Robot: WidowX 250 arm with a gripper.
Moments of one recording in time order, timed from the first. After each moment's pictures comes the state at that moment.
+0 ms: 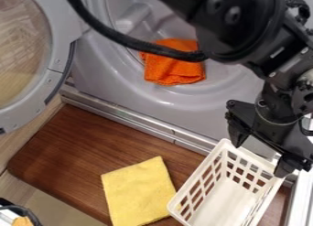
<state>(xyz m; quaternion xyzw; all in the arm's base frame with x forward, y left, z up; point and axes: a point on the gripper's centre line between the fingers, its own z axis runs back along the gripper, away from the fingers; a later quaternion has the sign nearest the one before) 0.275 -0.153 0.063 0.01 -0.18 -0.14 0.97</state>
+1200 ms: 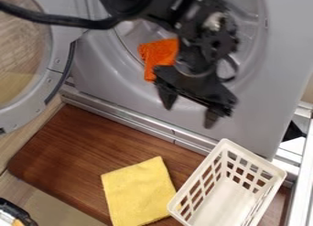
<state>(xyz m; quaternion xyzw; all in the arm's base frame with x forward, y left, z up) 0.286 -0.044 0.082 0.05 -0.19 -0.01 0.98</state>
